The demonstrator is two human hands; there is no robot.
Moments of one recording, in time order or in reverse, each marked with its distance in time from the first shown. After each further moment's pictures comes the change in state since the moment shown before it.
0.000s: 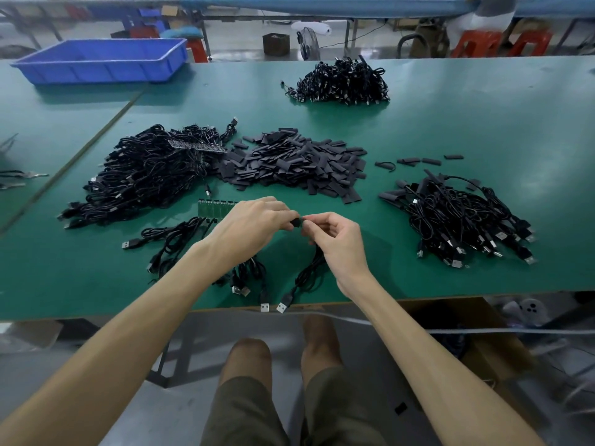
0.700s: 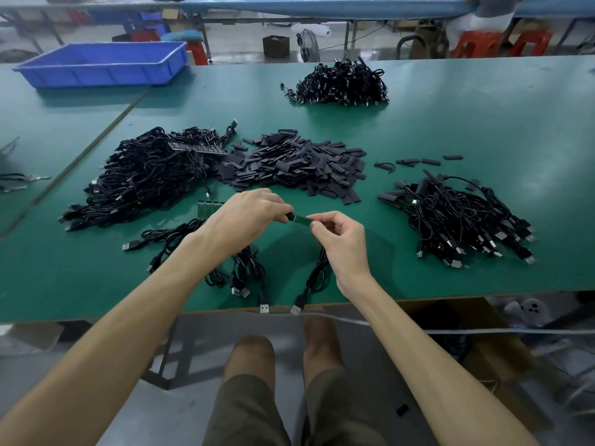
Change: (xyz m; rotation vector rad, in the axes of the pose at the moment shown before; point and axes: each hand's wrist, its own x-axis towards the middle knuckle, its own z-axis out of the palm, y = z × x) left_hand 0.006 -0.012 -0.010 -0.034 -0.009 0.019; right_hand 0.000 -0.001 0.000 0.001 0.096 0.024
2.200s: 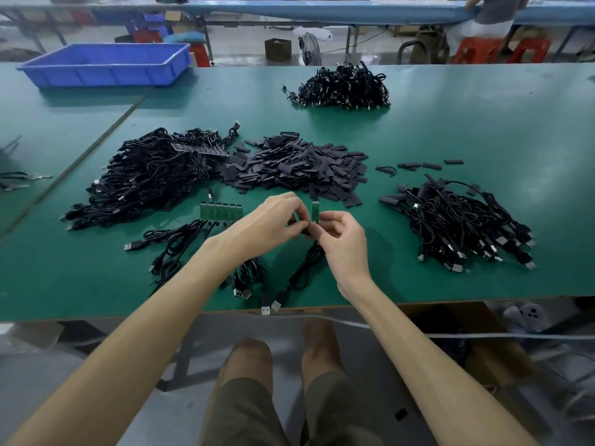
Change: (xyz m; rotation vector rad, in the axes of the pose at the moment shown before) left_hand 0.024 0.016 0.026 -0.352 -0.066 -0.272; right_hand 0.005 0.004 0.002 -0.010 0.019 0.020
